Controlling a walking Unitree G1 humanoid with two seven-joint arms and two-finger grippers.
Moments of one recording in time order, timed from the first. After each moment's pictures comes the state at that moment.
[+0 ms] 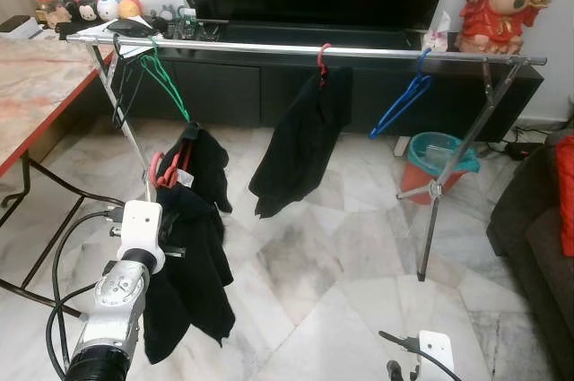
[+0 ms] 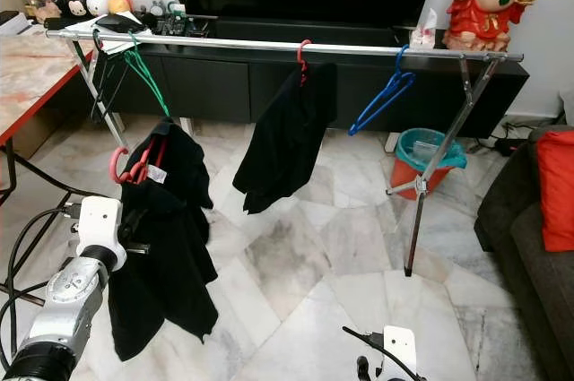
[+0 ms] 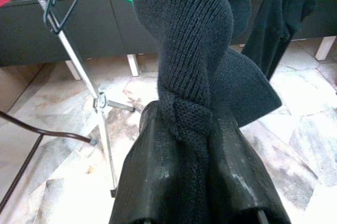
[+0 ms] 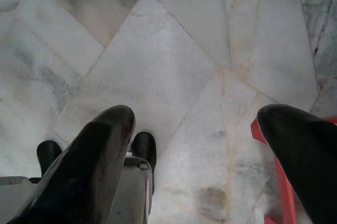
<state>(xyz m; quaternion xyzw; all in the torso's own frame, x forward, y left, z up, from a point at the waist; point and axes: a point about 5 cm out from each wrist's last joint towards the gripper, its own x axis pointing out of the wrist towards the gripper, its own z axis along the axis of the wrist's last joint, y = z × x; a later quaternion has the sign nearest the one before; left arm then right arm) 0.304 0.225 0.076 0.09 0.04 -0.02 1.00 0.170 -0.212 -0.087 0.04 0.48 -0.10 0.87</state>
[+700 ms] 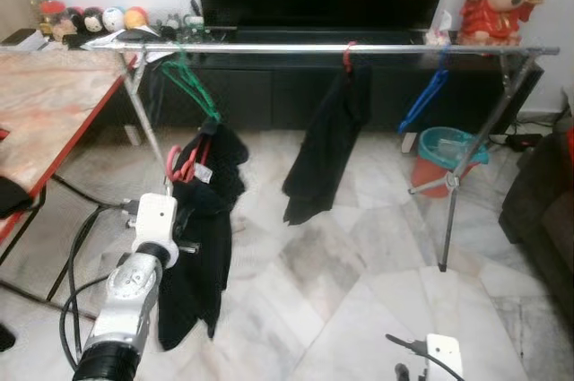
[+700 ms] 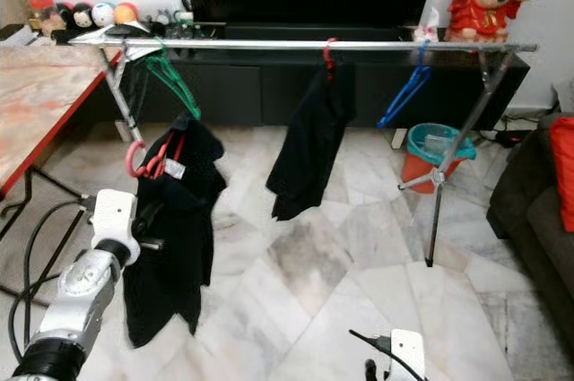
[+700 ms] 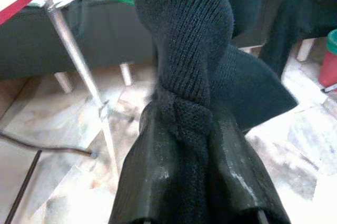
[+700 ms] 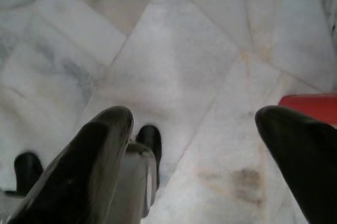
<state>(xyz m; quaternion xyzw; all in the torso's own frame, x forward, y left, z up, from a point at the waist) 0.307 0.209 0.083 0.08 0.04 -0.05 0.99 0.163 -0.215 -0.089 0.04 0.48 -0.10 0.87</state>
